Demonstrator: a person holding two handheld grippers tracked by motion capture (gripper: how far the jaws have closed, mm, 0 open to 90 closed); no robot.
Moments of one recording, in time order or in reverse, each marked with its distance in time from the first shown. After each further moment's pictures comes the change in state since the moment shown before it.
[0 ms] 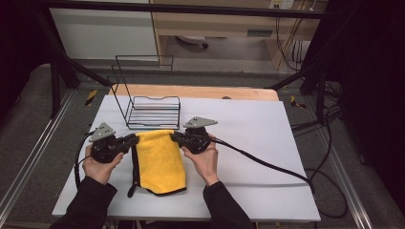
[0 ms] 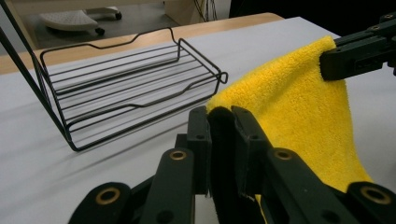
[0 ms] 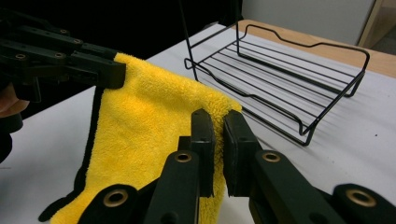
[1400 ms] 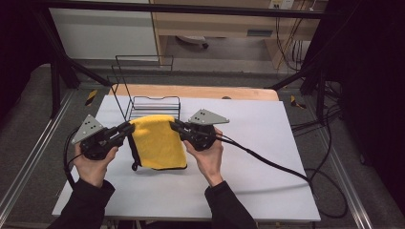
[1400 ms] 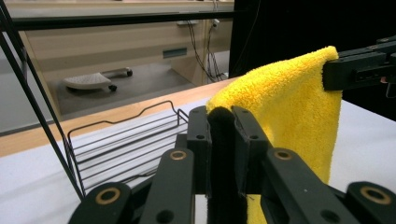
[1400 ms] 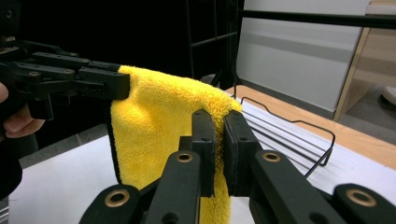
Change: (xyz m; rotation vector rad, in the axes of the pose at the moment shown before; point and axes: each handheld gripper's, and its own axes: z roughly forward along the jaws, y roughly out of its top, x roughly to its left) left arm -0.021 0.038 -0.036 -0.211 0.023 0.057; right arm 0.022 0.037 -0.045 -0.206 -0.019 -0.089
